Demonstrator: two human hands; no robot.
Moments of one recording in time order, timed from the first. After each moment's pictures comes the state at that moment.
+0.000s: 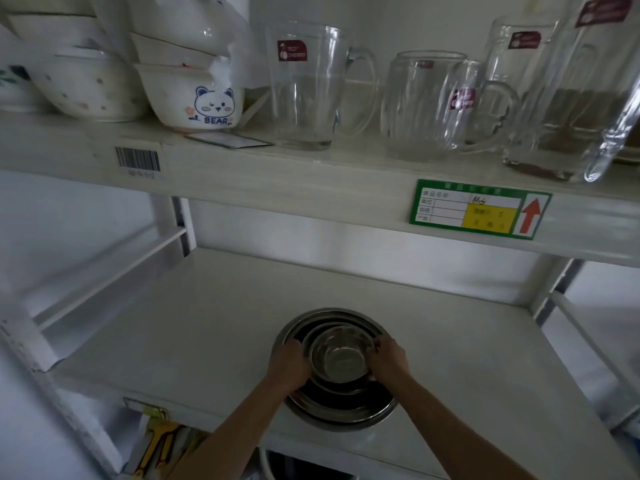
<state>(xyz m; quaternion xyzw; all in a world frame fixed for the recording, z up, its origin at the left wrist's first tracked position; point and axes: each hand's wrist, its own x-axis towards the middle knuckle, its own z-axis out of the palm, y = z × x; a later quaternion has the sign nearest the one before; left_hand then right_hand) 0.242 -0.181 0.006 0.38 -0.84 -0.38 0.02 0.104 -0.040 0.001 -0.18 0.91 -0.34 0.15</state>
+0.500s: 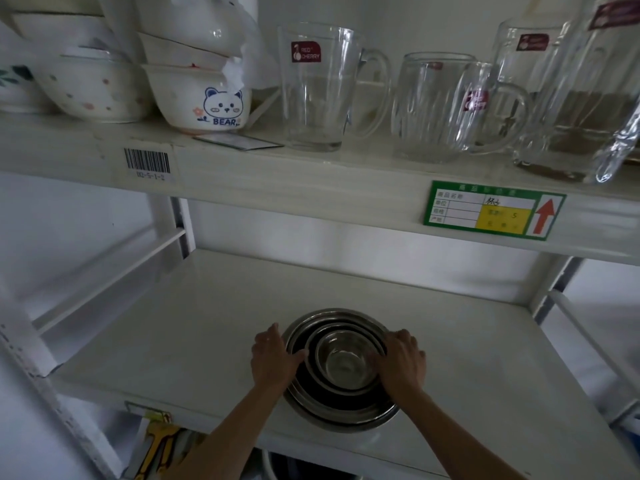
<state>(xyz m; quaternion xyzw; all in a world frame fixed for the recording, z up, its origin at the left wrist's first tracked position) 0.255 -0.203 -0.003 0.44 -0.81 -0.35 0.12 0.111 -0.027 0.000 -0.23 0.96 -0.15 -0.02</state>
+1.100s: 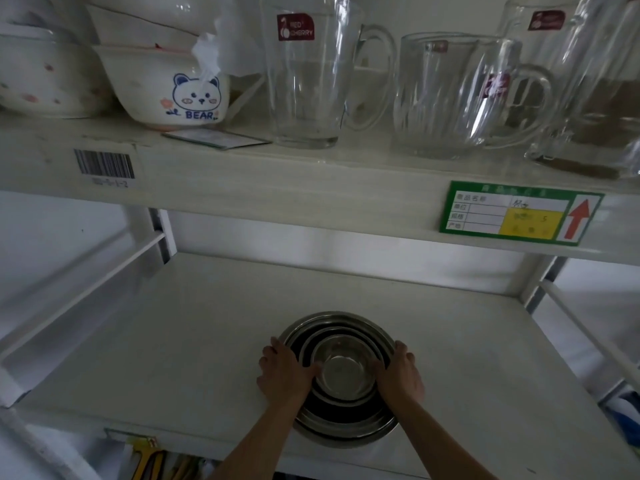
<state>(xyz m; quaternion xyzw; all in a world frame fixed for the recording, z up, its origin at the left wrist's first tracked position) 0.223 -0.187 -0.019 0.49 -0.83 -0.28 0.05 0.114 -0.031 -0.022 -0.08 0.95 -0.29 0.09</state>
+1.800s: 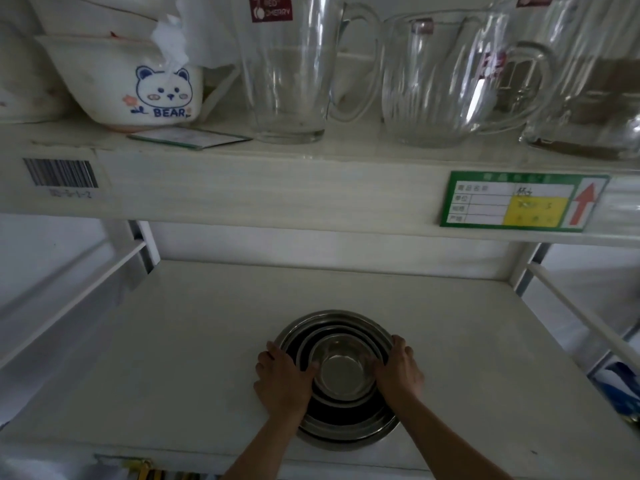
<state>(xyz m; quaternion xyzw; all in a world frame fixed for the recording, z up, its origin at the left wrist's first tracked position) 0.221 -0.186 -0.030 0.48 -0.84 -0.24 0.09 0.112 -0.036 -0.027 -0.06 0.95 -0.29 0.07</state>
